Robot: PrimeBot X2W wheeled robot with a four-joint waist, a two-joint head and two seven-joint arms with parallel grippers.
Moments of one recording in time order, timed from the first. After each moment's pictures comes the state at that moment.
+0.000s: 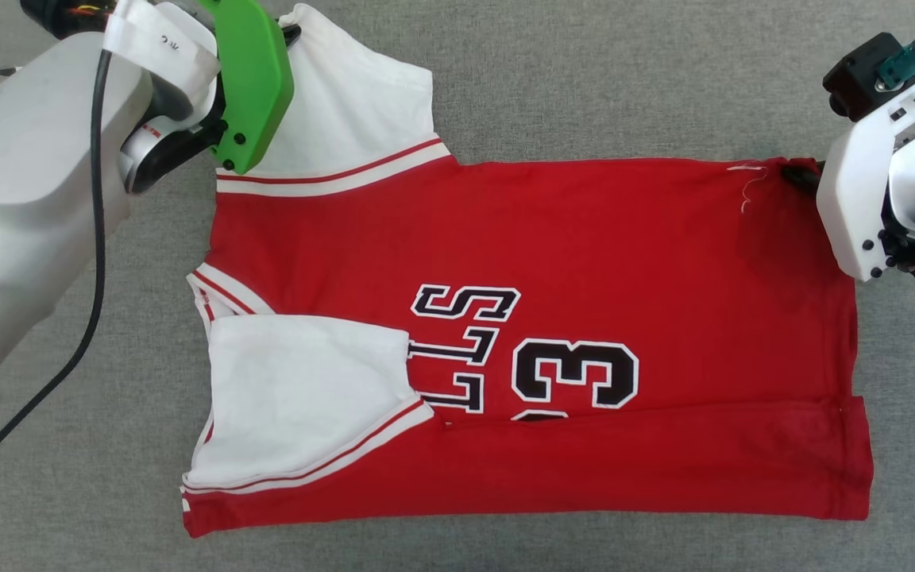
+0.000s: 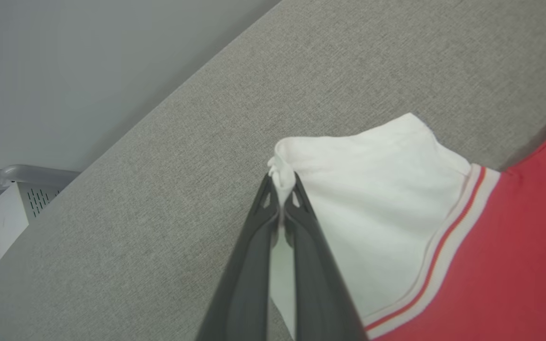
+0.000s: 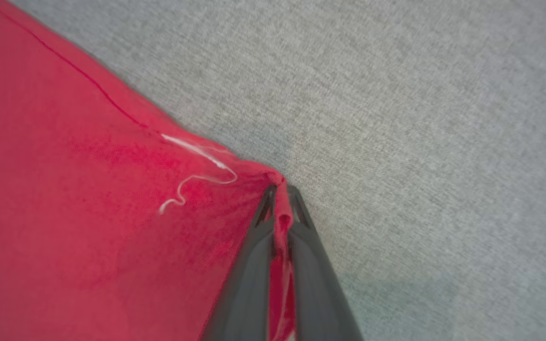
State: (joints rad) left arm -1.39 0.58 -1.27 0.57 -0.99 -0.13 0.33; right arm -1.01 -0.72 0.92 0.35 0.86 0.13 0.63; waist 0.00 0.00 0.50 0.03
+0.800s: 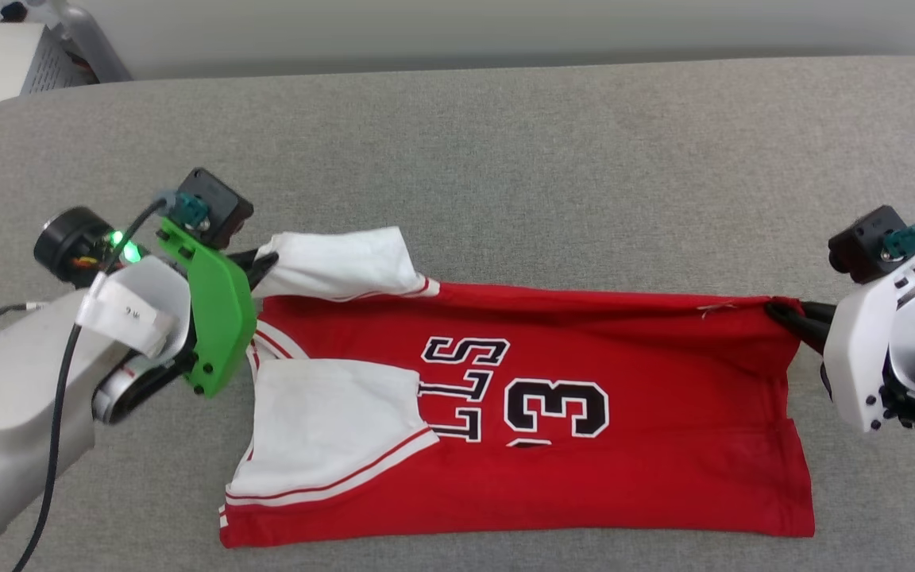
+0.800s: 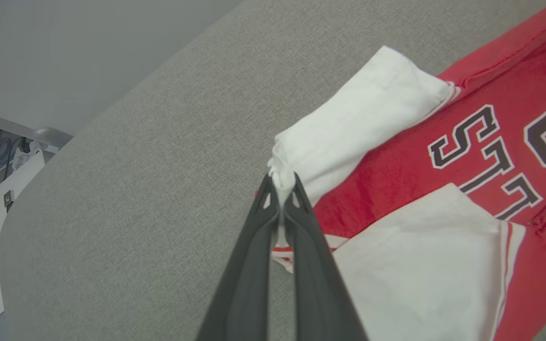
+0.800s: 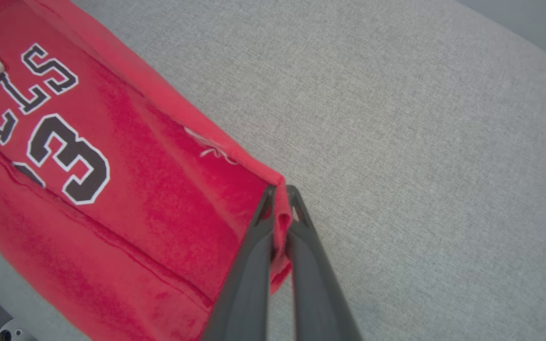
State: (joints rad) left arm -1.01 0.82 -1.28 0.27 -0.98 -0.04 0.22; right arm -0.70 -0.84 0.92 0.20 0.93 0.13 0.36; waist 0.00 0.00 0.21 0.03
